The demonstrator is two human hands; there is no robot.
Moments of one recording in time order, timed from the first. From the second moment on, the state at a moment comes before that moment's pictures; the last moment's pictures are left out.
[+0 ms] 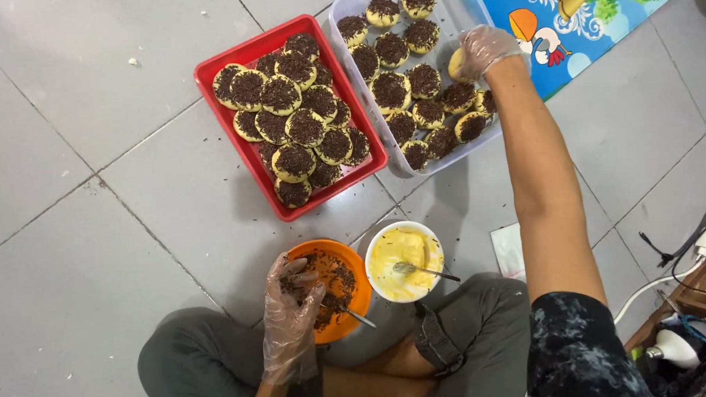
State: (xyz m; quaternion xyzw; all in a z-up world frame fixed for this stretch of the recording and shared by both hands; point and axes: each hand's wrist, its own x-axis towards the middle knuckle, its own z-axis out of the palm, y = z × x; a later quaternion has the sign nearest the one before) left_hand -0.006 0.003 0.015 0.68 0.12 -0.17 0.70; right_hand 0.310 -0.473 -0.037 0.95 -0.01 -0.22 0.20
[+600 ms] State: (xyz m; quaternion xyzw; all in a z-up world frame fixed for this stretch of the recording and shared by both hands) left_hand -0.014 0.008 0.015 0.81 0.01 -0.20 0.55; right_hand 0.198 -0.423 0.078 0.98 0.04 0.20 0.09
